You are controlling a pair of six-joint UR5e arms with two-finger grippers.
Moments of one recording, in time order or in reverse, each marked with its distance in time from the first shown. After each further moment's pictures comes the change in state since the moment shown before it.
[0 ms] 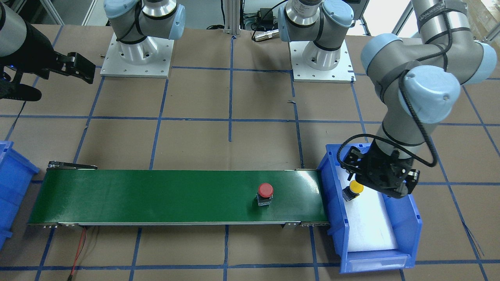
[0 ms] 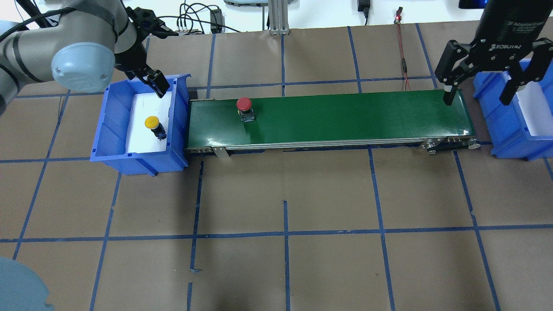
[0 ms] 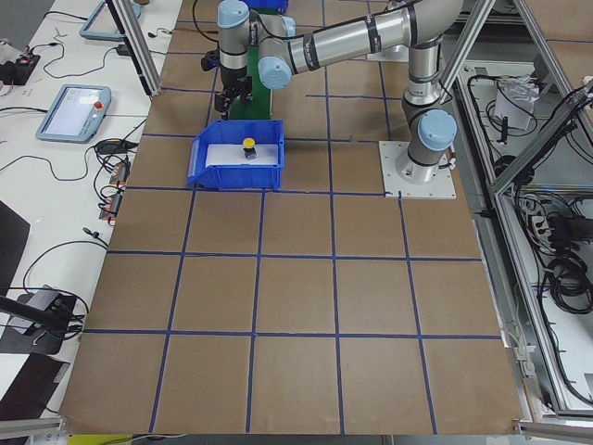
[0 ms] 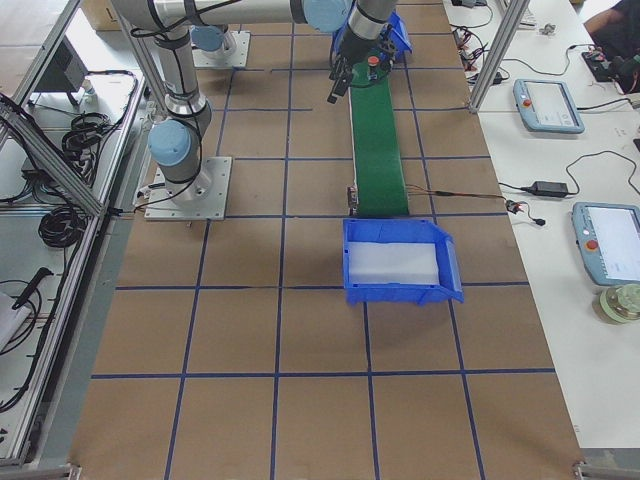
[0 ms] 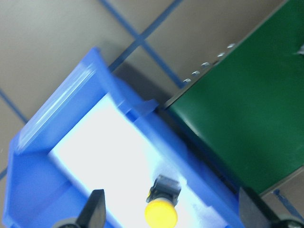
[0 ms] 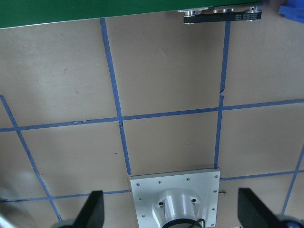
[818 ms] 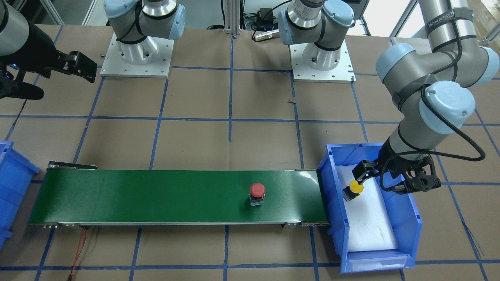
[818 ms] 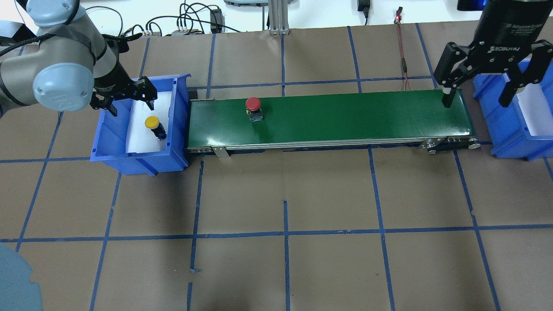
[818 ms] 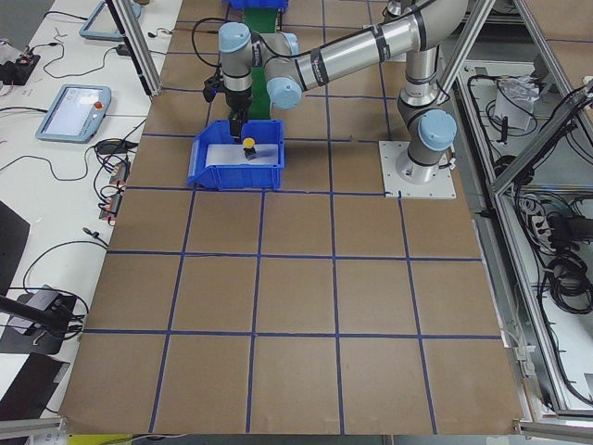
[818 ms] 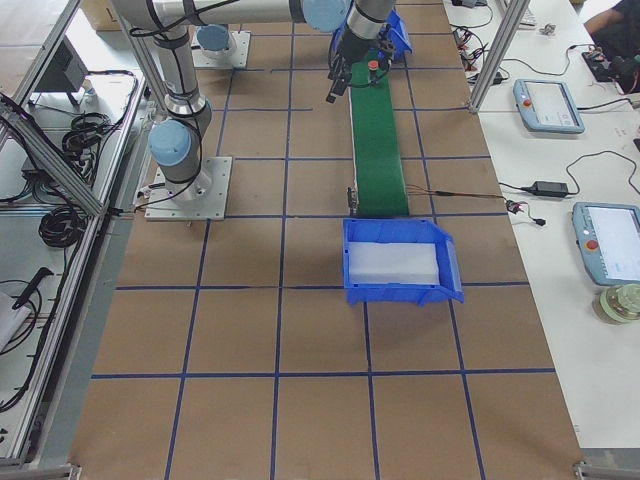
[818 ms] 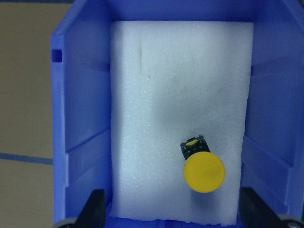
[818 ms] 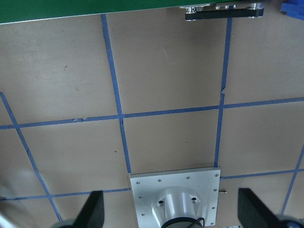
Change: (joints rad) left arm 0.079 -0.008 -0.101 0.012 -0.066 -0.662; right arm 0.006 -0.011 0.013 0.000 -0.002 0.000
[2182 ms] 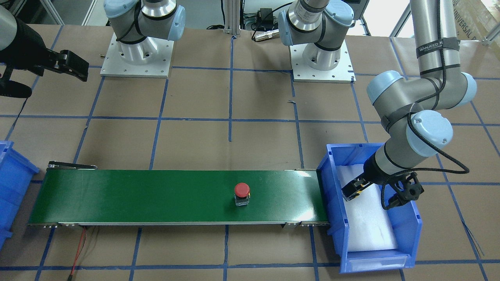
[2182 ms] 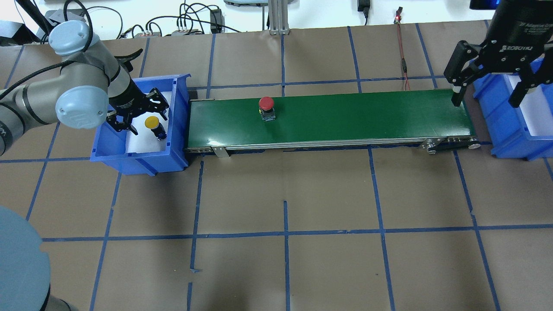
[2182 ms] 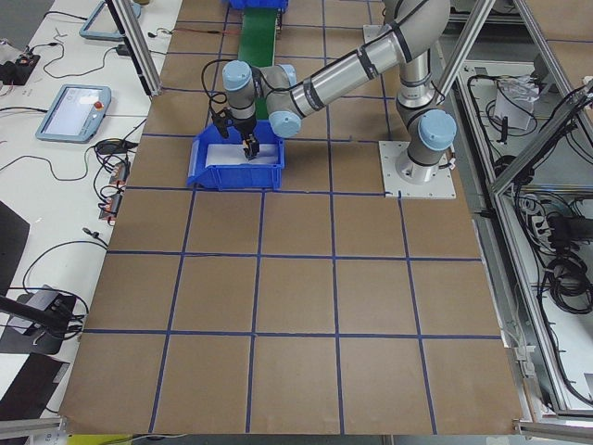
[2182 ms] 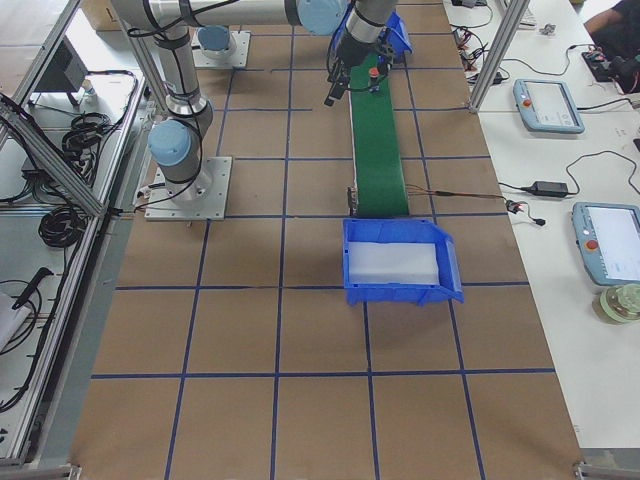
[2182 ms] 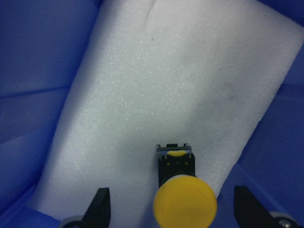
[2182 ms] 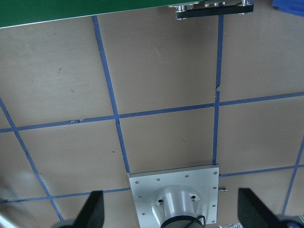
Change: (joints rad) left arm 0.018 -0.075 -0.074 0.115 -0.073 -0.223; right arm -0.034 -0.011 0.000 0.017 0.001 -0.001
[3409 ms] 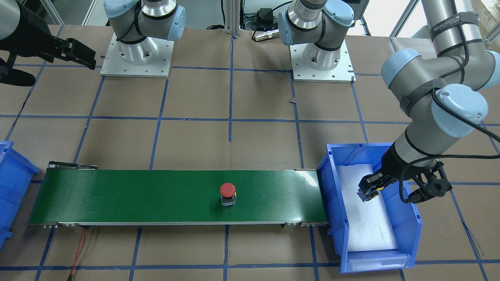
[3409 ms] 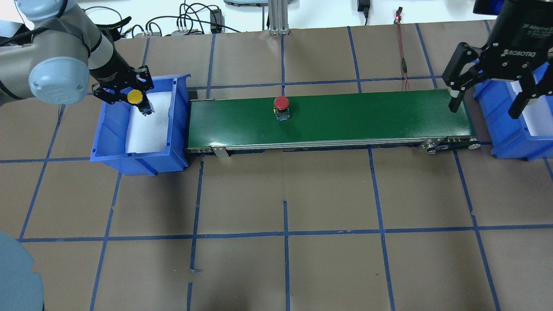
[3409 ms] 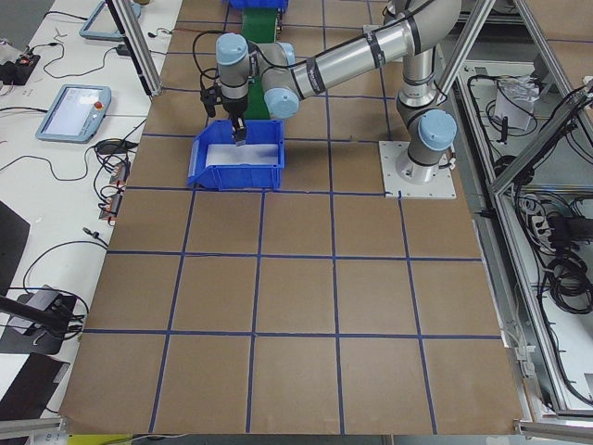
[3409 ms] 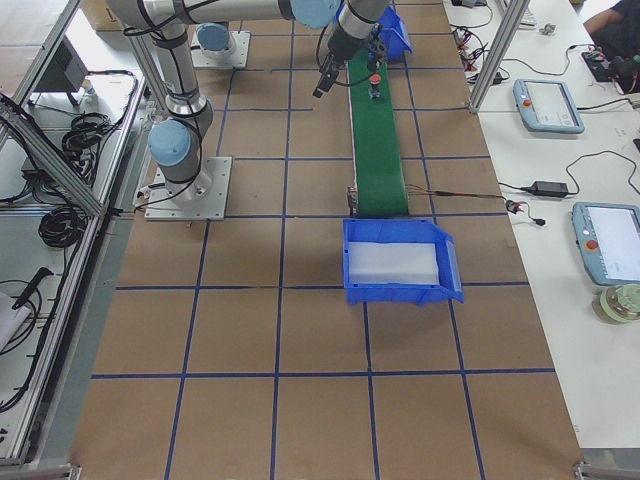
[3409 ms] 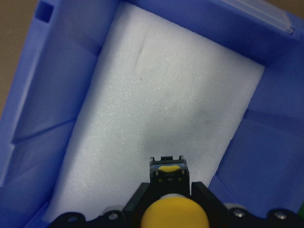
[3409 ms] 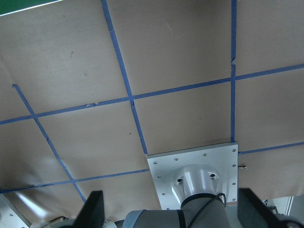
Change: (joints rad) left arm -0.017 0.069 0.139 -0.110 0.002 0.134; right arm -0.017 -0.005 -0.023 0.080 0.056 0.062
